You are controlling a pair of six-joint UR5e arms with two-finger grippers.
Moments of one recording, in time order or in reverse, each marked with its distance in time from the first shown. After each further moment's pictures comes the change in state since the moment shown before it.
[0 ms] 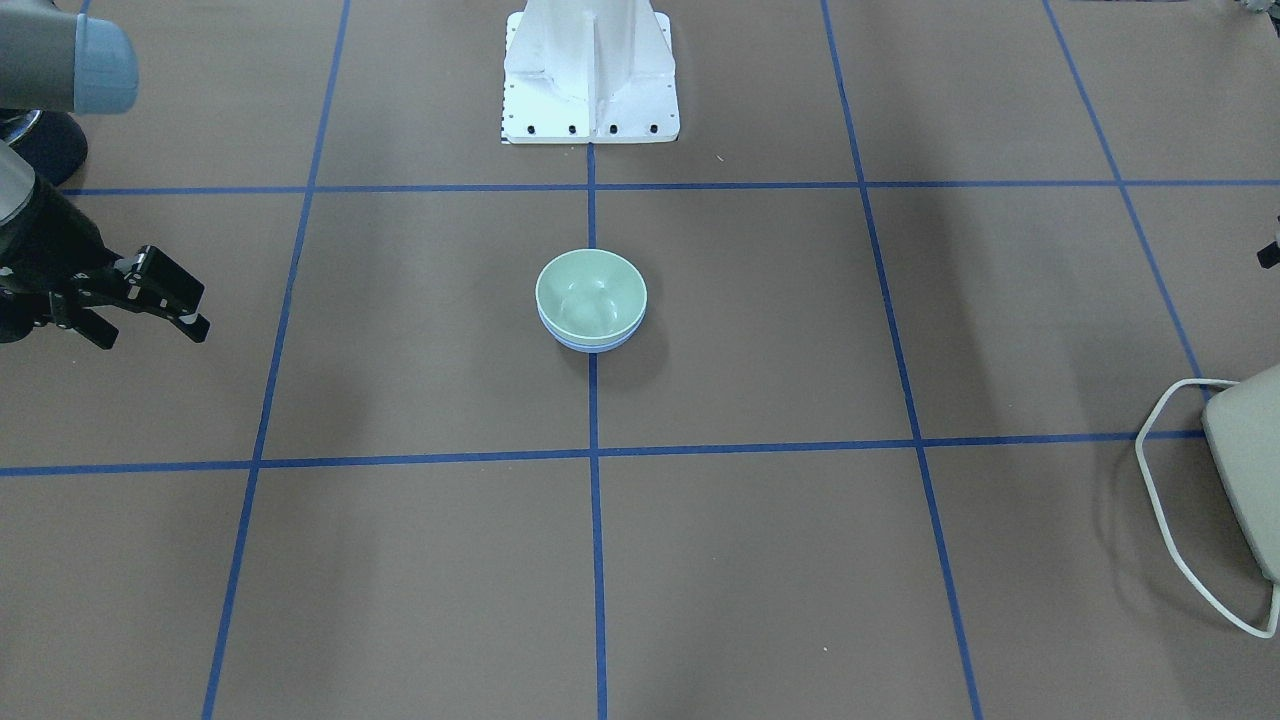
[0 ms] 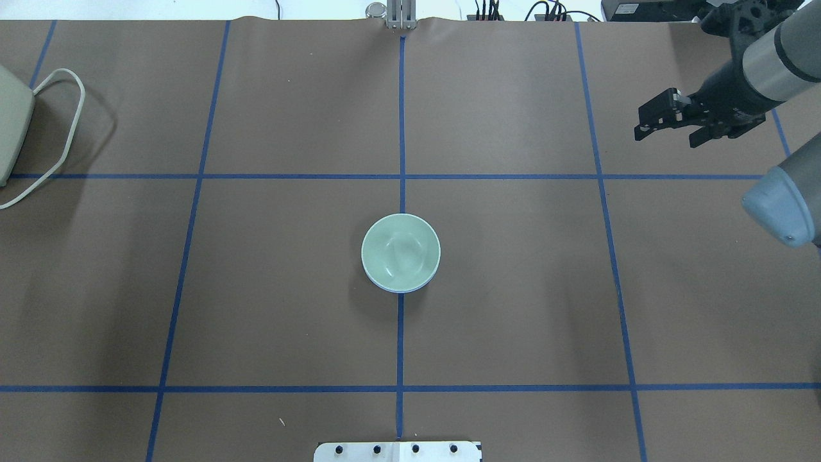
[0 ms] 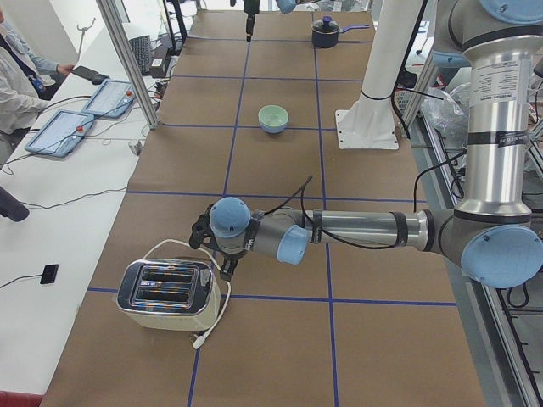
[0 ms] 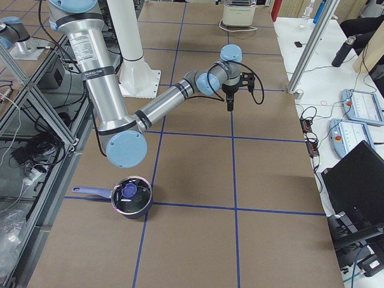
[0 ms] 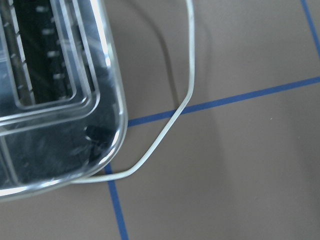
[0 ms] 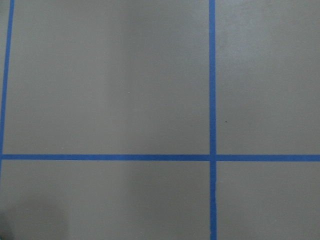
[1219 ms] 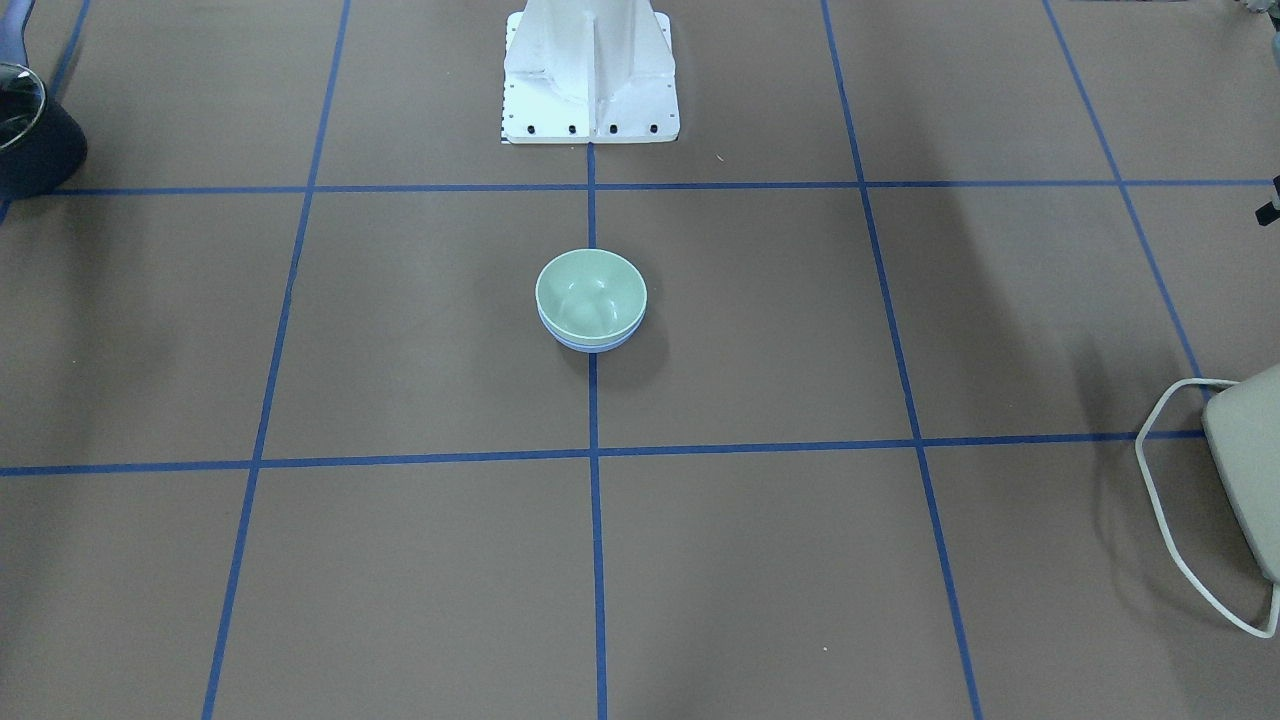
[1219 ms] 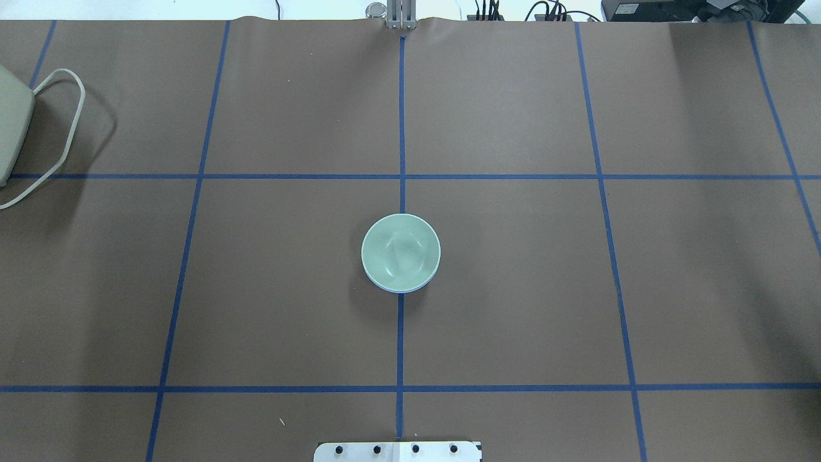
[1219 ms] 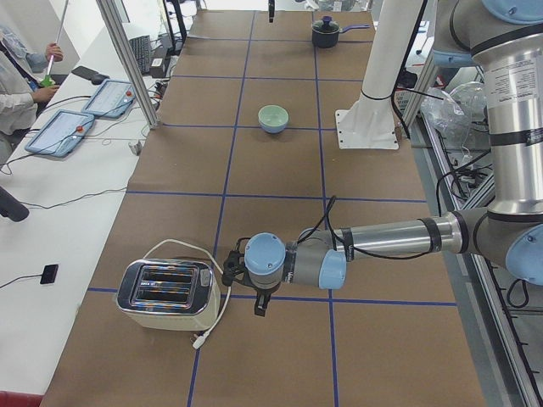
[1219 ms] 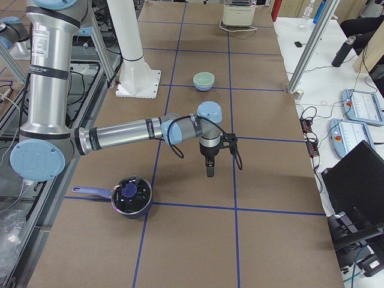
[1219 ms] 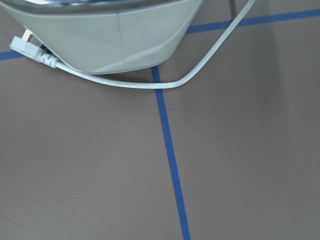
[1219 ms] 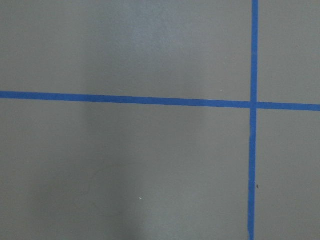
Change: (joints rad) left arm -0.015 0.130 -0.003 0.003 0.044 0.074; right arm 0.227 -0.378 -0.028 0.009 -0.081 -0.569
